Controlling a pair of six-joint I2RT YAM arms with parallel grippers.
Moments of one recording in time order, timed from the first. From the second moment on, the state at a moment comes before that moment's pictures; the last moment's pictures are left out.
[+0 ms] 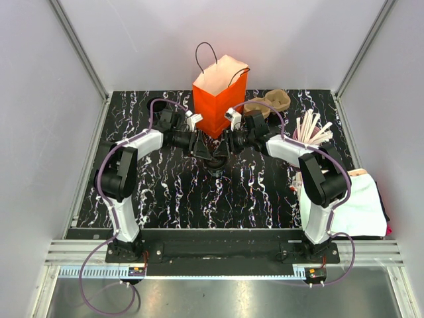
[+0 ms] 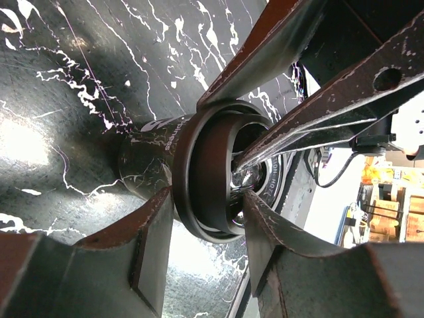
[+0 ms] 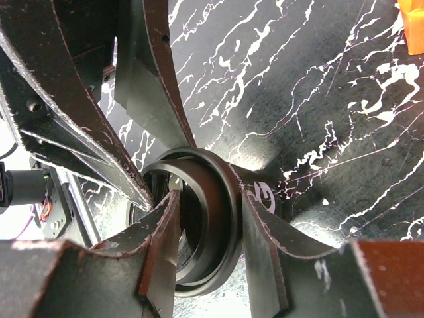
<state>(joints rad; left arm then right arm) -0.30 1.91 1.26 -0.33 1.00 -0.16 0.48 1.88 1.22 0.01 -0.69 0.26</state>
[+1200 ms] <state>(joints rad) -0.34 1.99 1.25 -0.31 0.89 -0.15 0.48 1.78 1.35 -0.27 -0.68 0.01</state>
